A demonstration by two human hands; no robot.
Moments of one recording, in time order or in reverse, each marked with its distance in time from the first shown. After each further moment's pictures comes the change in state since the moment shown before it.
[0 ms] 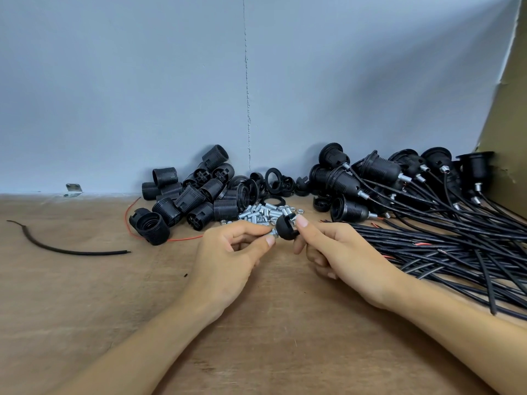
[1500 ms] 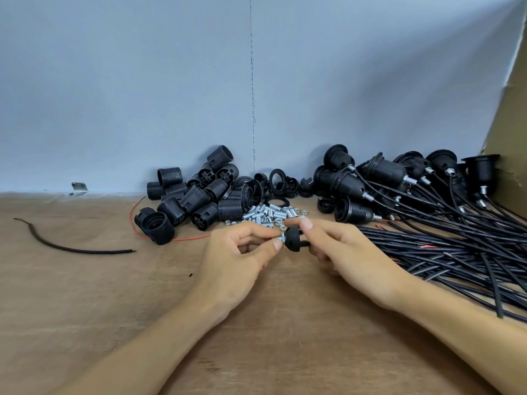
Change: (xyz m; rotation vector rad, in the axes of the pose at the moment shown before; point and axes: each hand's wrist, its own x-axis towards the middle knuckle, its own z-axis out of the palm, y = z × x) left_hand -0.003 0.004 0.001 0.015 -0.025 -0.012; right_hand -0.001 0.000 -0.002 -0.081 -0.060 -0.150
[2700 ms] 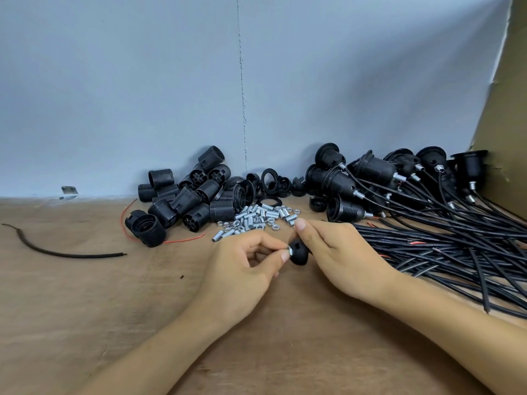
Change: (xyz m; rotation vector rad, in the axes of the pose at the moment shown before) left_hand -0.011 0.005 0.014 0.097 -0.085 0.067; right_hand 0.002 0.003 -0.001 -0.506 0.164 -0.036
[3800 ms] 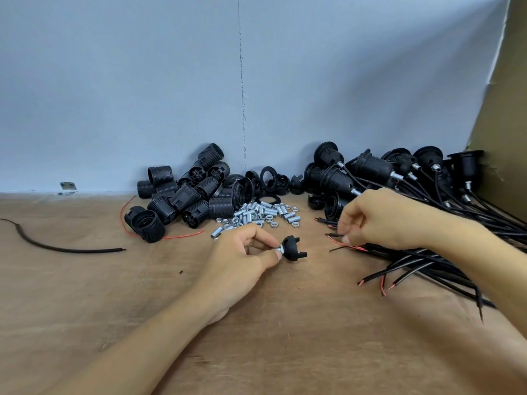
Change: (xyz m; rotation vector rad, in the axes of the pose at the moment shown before) left_hand 0.012 -0.007 -0.001 -0.050 -0.010 -0.271; right_hand 0.023 0.014 -0.080 -0.443 -0.313 0.226
